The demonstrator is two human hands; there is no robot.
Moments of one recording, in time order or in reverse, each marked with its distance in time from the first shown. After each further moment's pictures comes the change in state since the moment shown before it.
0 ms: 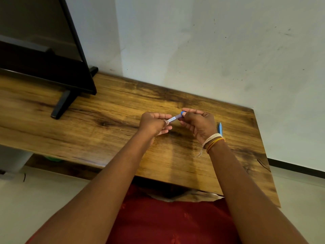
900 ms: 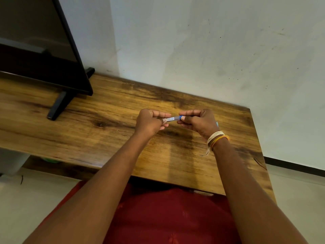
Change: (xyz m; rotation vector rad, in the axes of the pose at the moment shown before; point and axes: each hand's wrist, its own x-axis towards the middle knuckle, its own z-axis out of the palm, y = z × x) left_hand 0.018 0.004 -0.035 0.164 0.051 0.159; right_hand 0.001 -0.008 0.027 -0.359 -0.059 -0.043
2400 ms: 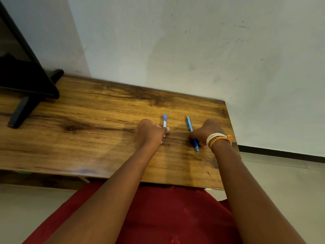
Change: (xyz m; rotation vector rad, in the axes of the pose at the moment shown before) left_hand -0.014 -0.018 0.084 0.233 0.139 -0.072; right_hand -0.021 0.018 -0.084 -0.863 0.245 0.338
